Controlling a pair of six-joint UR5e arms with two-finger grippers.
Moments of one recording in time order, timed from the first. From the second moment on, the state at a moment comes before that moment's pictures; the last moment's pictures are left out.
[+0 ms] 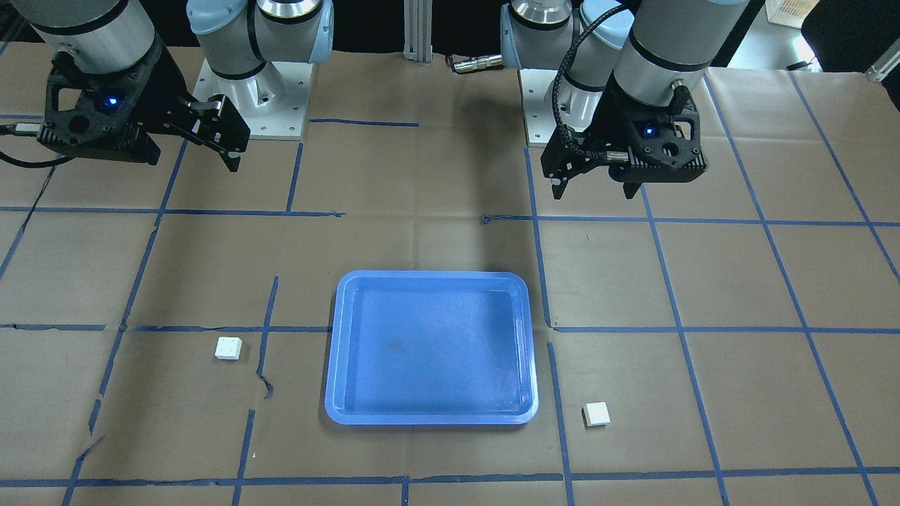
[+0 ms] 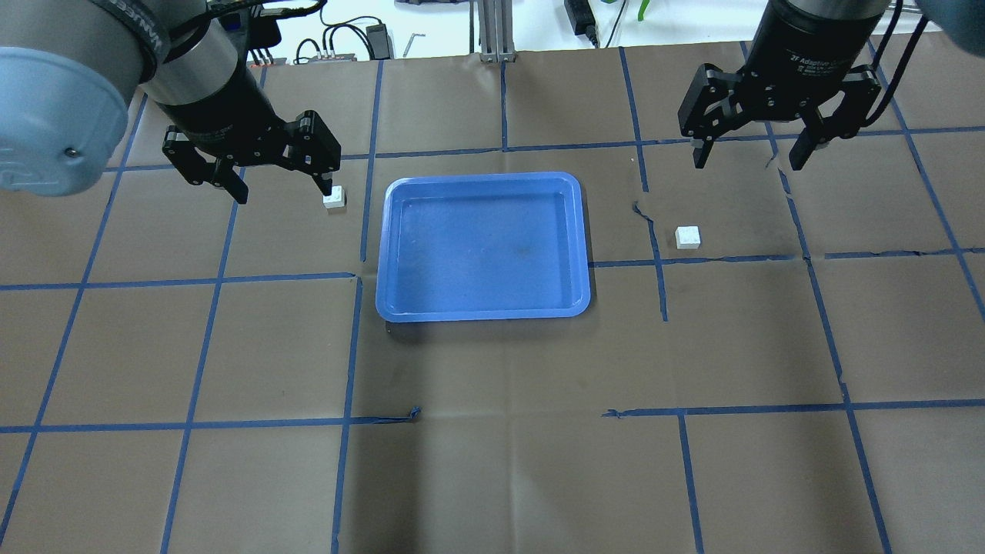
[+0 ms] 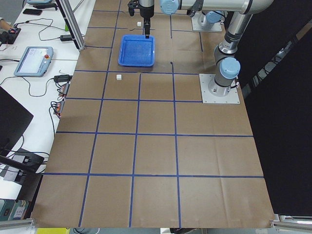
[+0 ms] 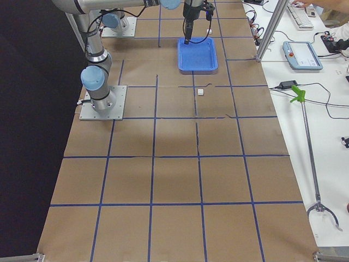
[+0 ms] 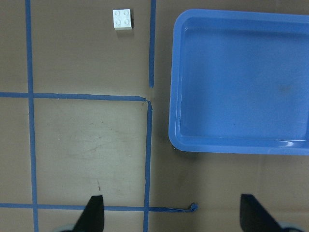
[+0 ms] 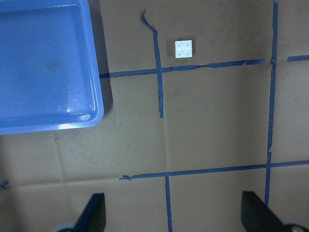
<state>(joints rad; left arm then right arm) -1.60 -1.59 -1.58 -1.54 1.55 -0.07 1.56 -1.52 1.43 -1.38 -1.57 0.07</state>
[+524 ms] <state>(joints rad) -1.59 -1.59 -1.58 -1.54 1.55 -0.04 1.56 -1.52 1.44 -1.37 -1.56 -0.04</state>
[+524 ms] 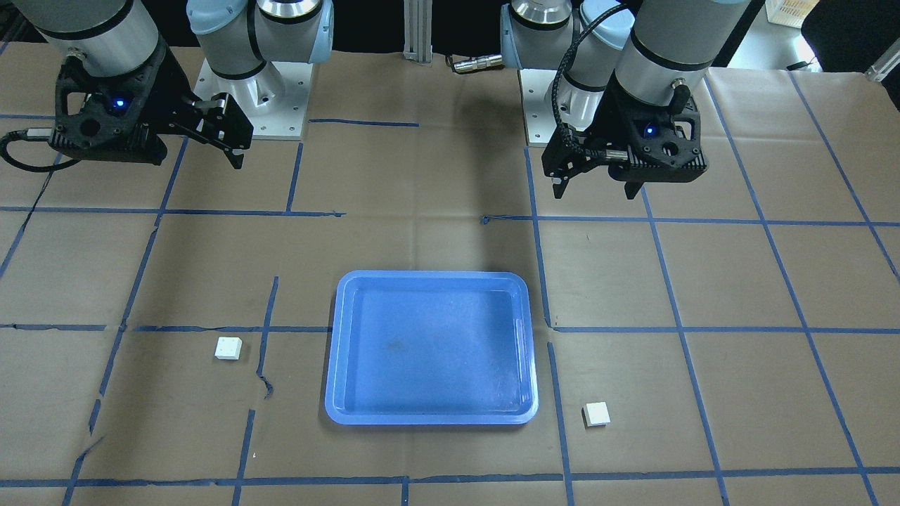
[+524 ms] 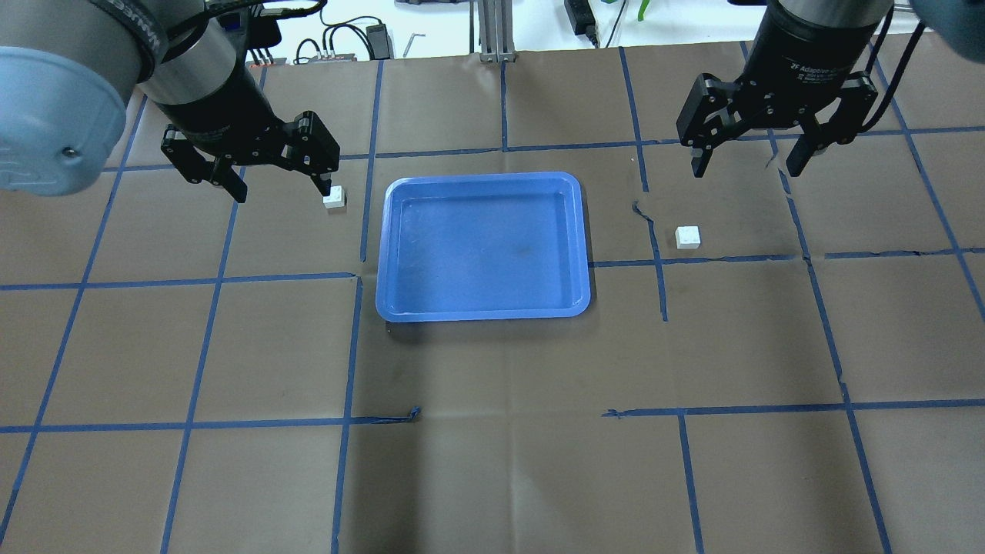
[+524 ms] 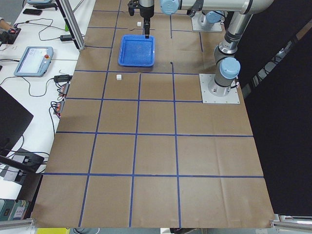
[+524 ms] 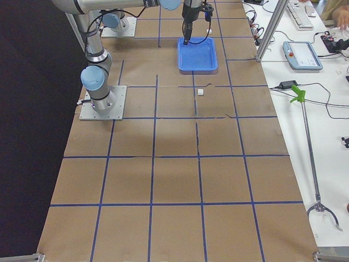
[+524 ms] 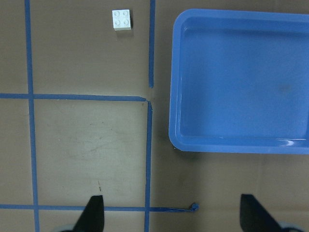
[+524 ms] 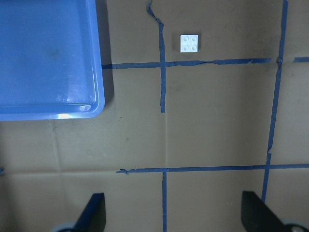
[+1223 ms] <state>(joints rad) -1.58 -1.63 -1.58 -1.51 1.55 -0.02 1.48 -1.47 1.44 -1.48 -1.57 -0.90</state>
